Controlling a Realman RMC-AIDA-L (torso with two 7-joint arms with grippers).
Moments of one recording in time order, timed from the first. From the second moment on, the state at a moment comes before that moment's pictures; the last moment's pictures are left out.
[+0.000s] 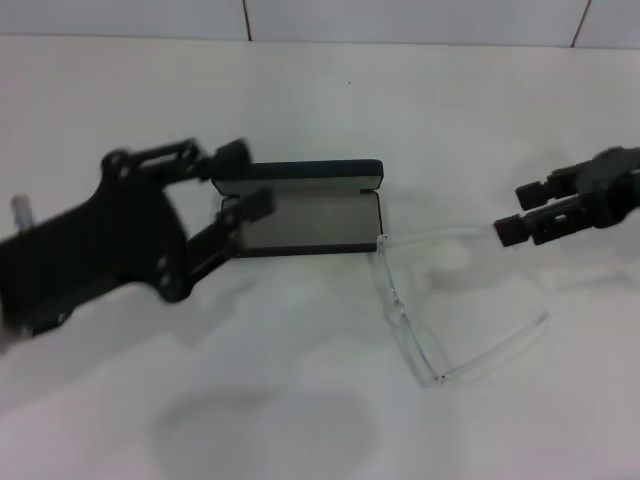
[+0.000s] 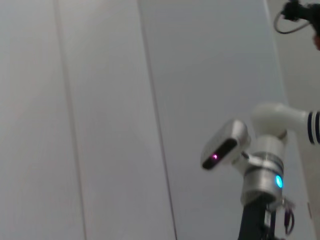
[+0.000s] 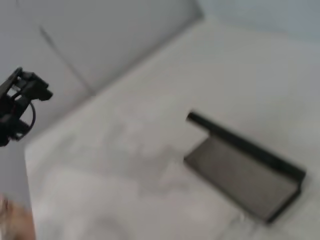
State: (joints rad) left arm -0.03 -2.09 1.28 1.05 1.17 1.58 -1.03; right arm 0.56 1.94 -1.05 -1.21 -1.99 -1.75 2.25
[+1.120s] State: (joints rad) left arm -0.02 -2.08 1.00 0.84 1.38 1.65 -0.97; right arm 1.02 2.02 -1.17 -0.86 -2.36 -1.68 2.77
